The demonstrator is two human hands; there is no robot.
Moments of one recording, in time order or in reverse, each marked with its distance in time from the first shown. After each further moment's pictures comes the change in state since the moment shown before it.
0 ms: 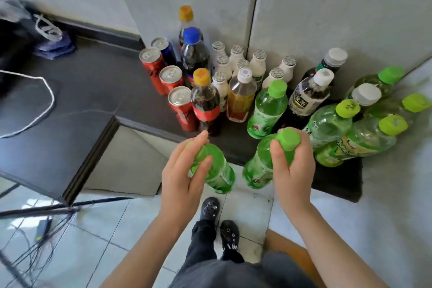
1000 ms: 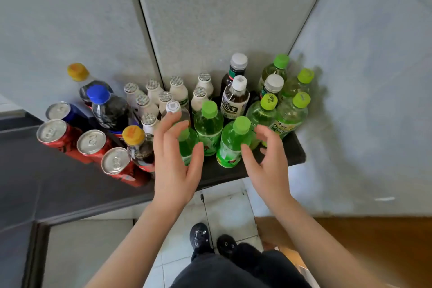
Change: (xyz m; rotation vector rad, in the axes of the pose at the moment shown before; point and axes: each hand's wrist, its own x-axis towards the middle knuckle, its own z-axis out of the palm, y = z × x) left_hand 0.104 -0.006 0.052 -0.148 -0.279 0.334; right_hand 0.002 -0.013 -0.006 -0.231 0.254 0.353
